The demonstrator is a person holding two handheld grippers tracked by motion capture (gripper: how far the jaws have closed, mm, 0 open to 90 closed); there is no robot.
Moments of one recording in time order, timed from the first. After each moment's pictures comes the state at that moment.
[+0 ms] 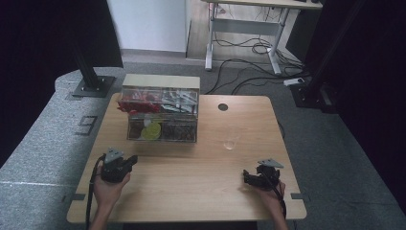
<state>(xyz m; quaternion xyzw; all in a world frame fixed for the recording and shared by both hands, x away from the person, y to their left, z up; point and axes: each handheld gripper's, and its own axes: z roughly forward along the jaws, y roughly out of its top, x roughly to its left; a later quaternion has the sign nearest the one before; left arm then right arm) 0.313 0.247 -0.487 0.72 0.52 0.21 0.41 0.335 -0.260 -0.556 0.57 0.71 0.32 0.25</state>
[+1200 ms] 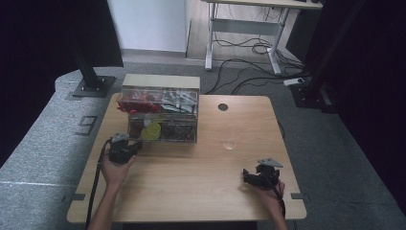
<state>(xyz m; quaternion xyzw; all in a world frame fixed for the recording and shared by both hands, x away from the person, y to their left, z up) 0.381 0.246 -0.497 0.71 0.54 0.17 0.41 0.336 -0.258 -0.556 0.58 0.71 0.32 0.25</state>
